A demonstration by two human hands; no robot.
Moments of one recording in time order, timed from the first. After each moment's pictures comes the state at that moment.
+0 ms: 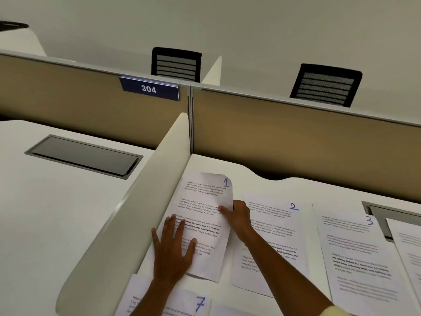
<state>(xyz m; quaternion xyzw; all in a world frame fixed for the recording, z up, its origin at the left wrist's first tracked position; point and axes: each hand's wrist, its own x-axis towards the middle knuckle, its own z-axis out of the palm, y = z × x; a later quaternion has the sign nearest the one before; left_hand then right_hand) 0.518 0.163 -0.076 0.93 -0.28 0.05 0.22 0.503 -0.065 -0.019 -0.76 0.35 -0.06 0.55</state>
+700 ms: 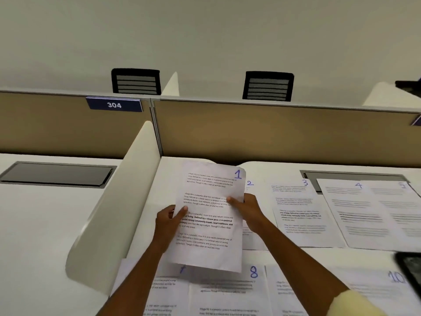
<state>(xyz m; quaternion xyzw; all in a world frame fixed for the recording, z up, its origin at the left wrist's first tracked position) 0.477 0.135 0.035 0.75 -0.16 -0.21 0.60 0.350 -0.091 0.050 -0.62 0.35 -0.15 0.69</state>
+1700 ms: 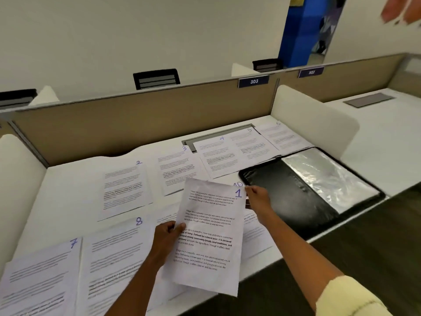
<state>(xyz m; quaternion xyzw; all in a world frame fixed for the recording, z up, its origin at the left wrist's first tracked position) 0.094 0.058 0.033 0.71 -0.28 -0.40 0.51 -0.126 -0.144 0.074 -0.50 0.56 -0.33 0.57</state>
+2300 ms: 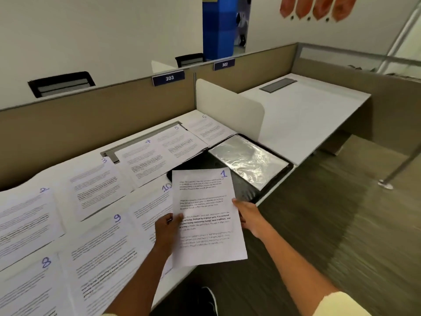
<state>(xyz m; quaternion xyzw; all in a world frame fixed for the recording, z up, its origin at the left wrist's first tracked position) -0.098 -0.068 0.028 0.67 -0.32 -0.44 0.51 -0.347 -0.136 0.049 -0.37 0.59 -0.33 0.64</state>
